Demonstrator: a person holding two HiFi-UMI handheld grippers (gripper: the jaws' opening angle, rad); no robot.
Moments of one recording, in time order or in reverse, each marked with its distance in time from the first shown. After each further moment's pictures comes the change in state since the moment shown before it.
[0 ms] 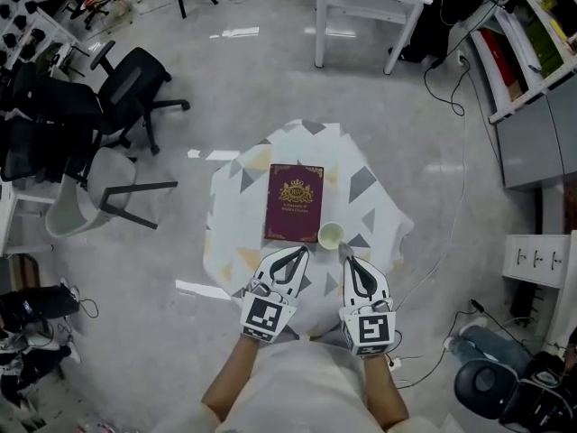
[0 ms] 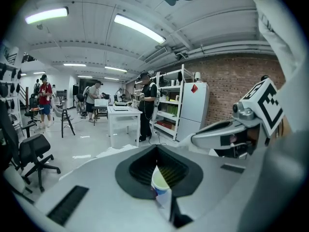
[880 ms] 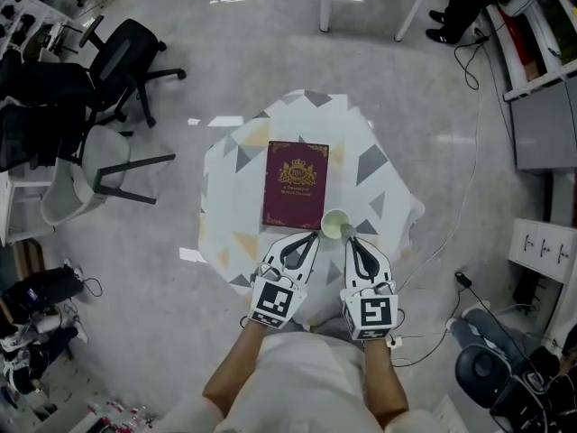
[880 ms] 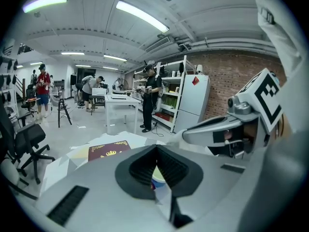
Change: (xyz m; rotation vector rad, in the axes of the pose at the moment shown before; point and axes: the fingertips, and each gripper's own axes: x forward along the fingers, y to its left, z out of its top) left arm 0.043 -0.001 -0.050 -0.040 0.105 -0.033; right arm 0.043 -0.014 -0.038 0.055 0.084 0.014
